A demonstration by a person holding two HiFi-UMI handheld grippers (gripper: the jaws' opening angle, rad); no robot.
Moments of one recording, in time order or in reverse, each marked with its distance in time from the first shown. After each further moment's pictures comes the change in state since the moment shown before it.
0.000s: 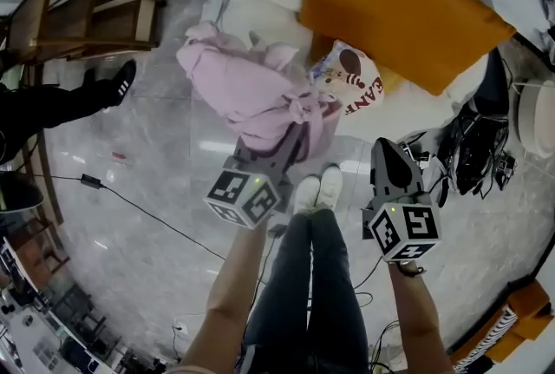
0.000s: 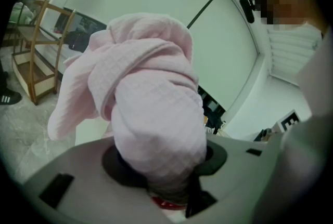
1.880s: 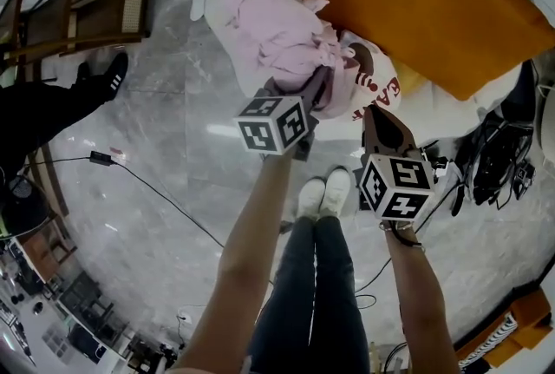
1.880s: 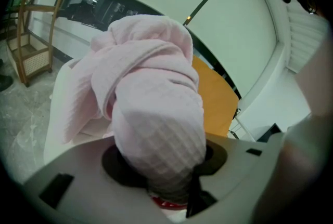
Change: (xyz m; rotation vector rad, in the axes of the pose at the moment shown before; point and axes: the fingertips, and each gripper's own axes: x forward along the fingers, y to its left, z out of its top) left arm 0.178 0.094 -0.084 -0.056 0.185 0.073; right arm 0.149 -0.052 -0.072 0.000 0.162 -0.003
